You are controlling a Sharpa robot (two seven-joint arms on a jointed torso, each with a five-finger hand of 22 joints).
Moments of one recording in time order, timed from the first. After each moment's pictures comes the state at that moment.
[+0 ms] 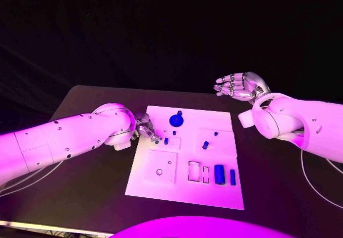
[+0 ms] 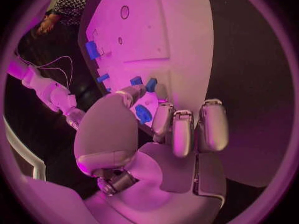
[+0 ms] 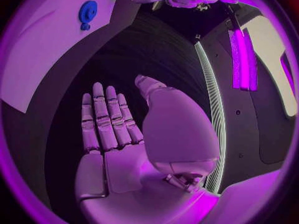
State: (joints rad) left arm 1.20 -0.72 -0.06 1.42 -1.08 0.09 -0.53; left_hand 1.09 -0.26 0.47 0.25 0.39 1.02 0.01 0.62 0.76 1.42 -0.05 1.31 1.17 1.46 -0.09 1.56 1.31 0.08 1.38 0.02 1.44 1.25; right arm 1.33 -0.84 -0.18 1.46 -0.37 -0.55 0.23; right_hand 1.33 -0.19 0.36 0.19 0.22 0.76 0.20 0.32 0.19 0.93 0.20 0.32 0.07 1.02 0.16 0.10 0.21 0.18 0.65 0.29 0.08 0.18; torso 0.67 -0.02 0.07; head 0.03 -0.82
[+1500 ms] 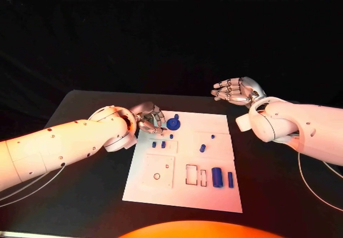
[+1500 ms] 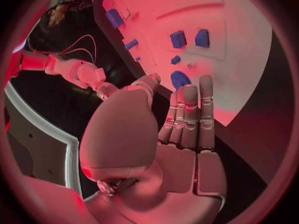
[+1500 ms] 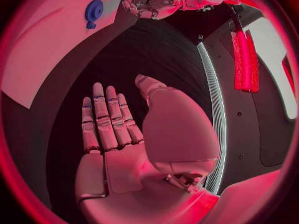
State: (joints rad) left arm 1.19 -0.72 -0.04 1.45 -1.13 -0.21 -0.19; left_hand 1.46 -0.25 0.28 0.28 0.33 0.66 0.18 0.51 0.56 0.76 0.11 0.70 0.41 1.07 0.04 1.08 0.72 0.17 0.93 0.15 0.90 0.57; right arm 1.32 -0.85 -0.18 1.46 -0.39 -0.55 0.21; right_hand 1.33 -0.19 0.36 0.19 0.22 0.76 0.20 0.32 0.19 0.93 0.20 0.31 0.07 1.02 0.16 0.10 0.20 0.18 0.59 0.29 0.06 0.16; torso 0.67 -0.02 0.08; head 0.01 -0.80
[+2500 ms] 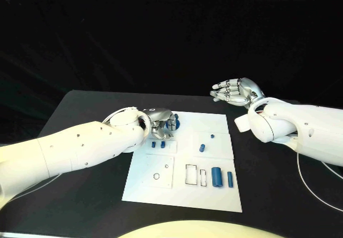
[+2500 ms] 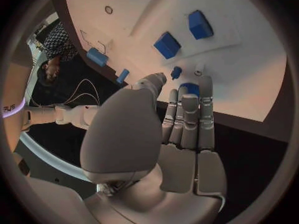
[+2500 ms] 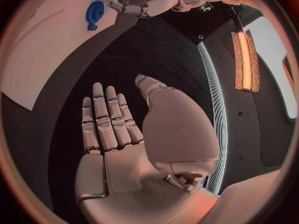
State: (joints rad) left arm 1.17 -0.58 -0.06 1.34 -1.47 -0.13 -0.12; left_hand 1.51 -0.26 0.35 0.29 0.33 0.79 0.14 0.47 0.38 0.82 0.11 0.62 0.23 1.15 0.04 1.26 0.78 0.17 0.95 0.14 0.96 0.63; right arm 1.31 -0.85 -0.18 1.46 -0.39 -0.55 0.21; right_hand 1.33 -0.19 0.35 0.19 0.22 0.76 0.20 0.32 0.19 0.93 0.20 0.31 0.07 1.03 0.17 0.10 0.20 0.18 0.59 0.29 0.06 0.16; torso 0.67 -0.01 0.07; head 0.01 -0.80
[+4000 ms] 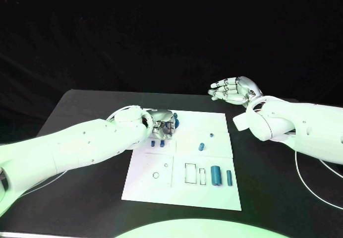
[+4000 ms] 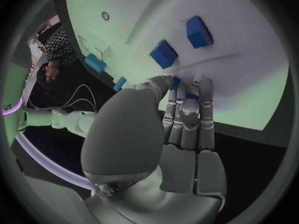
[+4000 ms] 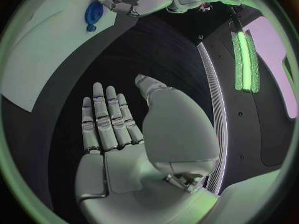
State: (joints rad) left arm 1.17 -0.53 -0.06 1.27 -1.48 -0.04 -0.13; left_hand 1.55 -0.26 0.49 0.23 0.31 0.87 0.15 0.42 0.33 0.93 0.09 0.58 0.17 1.23 0.03 1.37 0.87 0.17 0.94 0.14 1.06 0.70; right arm 1.31 -0.85 -0.18 1.46 -0.39 -0.55 0.21; right_hand 1.33 -0.19 0.36 0.19 0.22 0.76 0.20 0.32 0.19 0.93 0.20 0.31 0.07 1.03 0.17 0.10 0.20 0.18 0.59 0.29 0.06 0.16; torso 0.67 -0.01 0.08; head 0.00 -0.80
